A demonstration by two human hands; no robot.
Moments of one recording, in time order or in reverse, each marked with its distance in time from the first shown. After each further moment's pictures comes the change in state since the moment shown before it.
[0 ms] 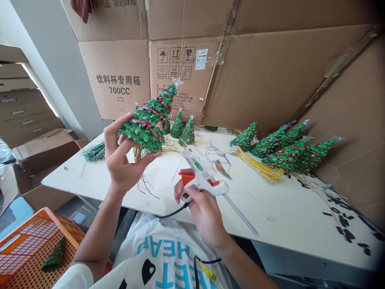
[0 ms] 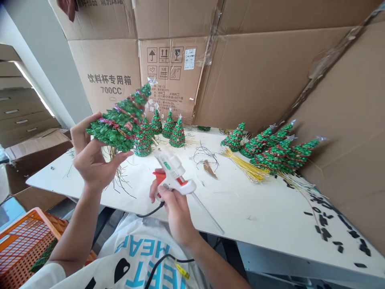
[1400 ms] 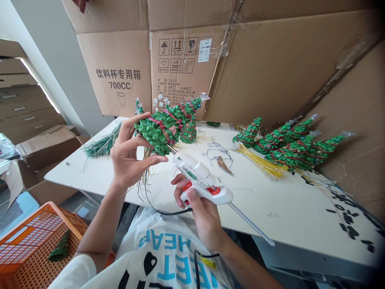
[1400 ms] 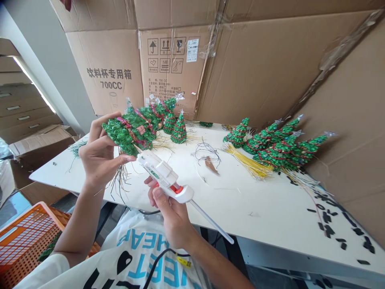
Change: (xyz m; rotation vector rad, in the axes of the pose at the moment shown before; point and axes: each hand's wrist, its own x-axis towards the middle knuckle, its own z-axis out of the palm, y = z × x) left_hand 0.001 0.009 0.006 -0.255 -0.167 -0.169; right_hand -0.012 0.003 -0.001 -0.106 -0.075 -0.065
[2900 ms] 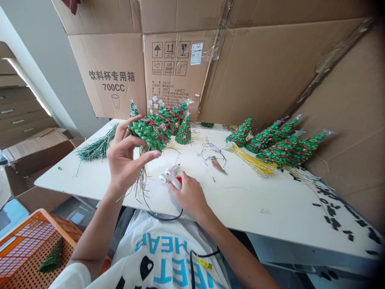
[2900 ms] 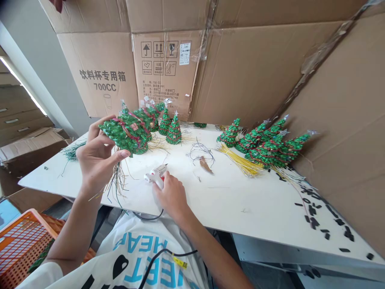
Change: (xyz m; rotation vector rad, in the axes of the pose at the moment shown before) left_hand -0.008 -0.002 0.008 -0.092 0.065 -0.169; right_hand 0.046 0.037 -0.033 -1.400 0.029 0.359
